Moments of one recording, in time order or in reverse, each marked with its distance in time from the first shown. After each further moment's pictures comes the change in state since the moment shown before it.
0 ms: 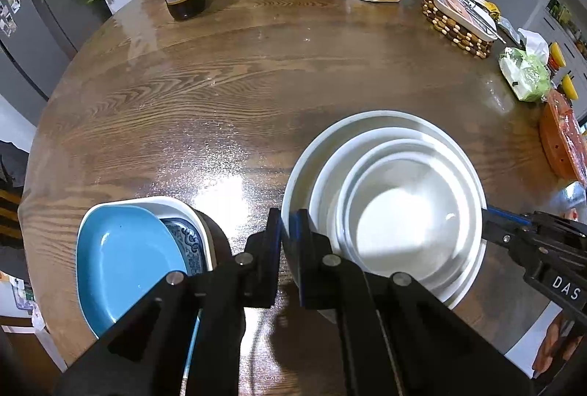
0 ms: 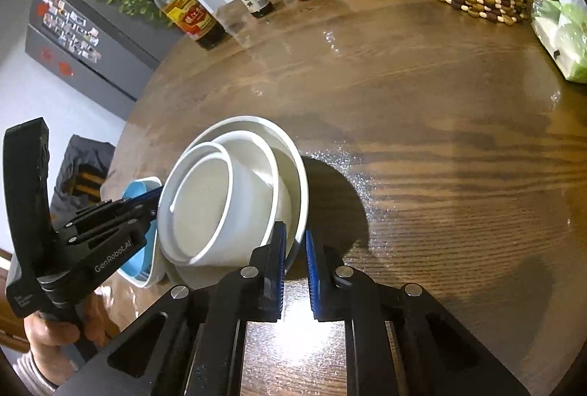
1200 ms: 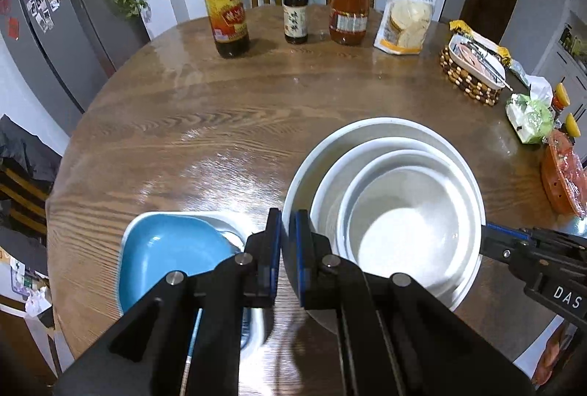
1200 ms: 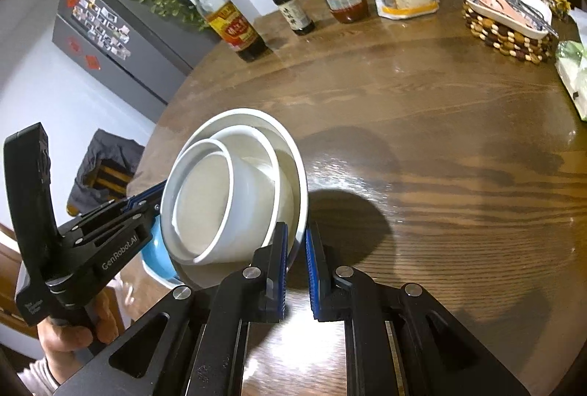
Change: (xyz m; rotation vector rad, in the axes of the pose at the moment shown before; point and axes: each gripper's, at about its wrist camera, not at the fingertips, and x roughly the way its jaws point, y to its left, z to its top) left arm -0.051 0.024 -0.003 -0.074 -0.158 0.071; right arm -0.020 0.042 0.007 -0.073 -0.055 0.074
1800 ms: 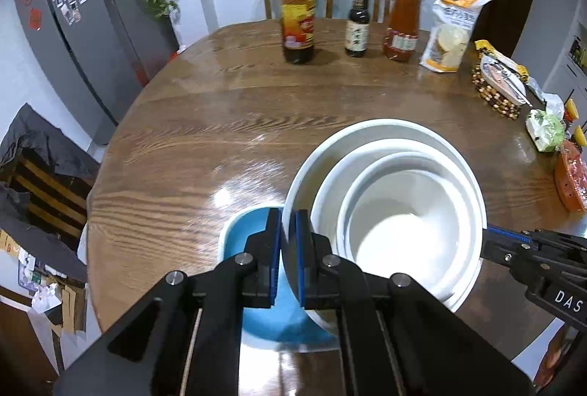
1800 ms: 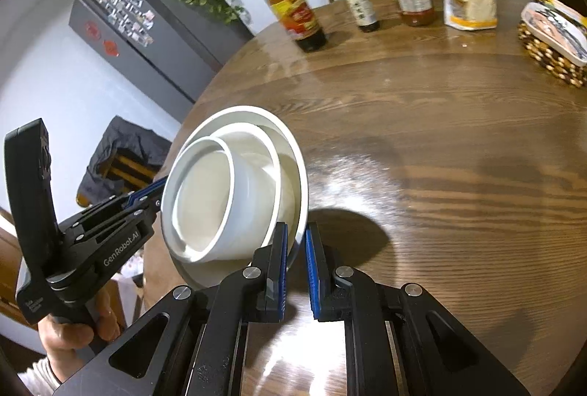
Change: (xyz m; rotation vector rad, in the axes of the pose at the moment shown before) left arm -0.030 0.098 -0.018 -0.034 -0.028 0.050; right arm 0.041 0.095 -0.008 -0.060 0.016 0.035
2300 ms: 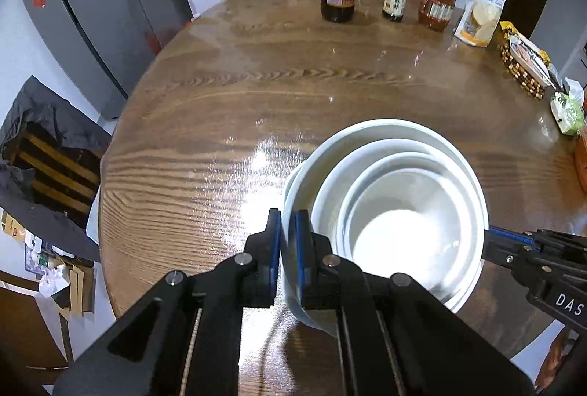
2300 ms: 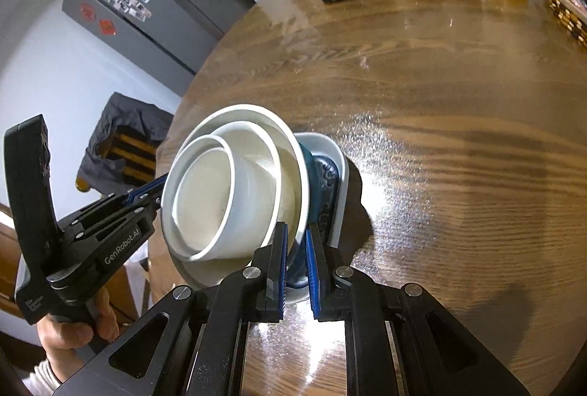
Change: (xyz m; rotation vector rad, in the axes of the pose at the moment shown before) left arm 0.031 0.051 -0.025 -0.018 0.119 0.022; right arm 0.054 0.026 -0.018 0.036 0.114 0.006
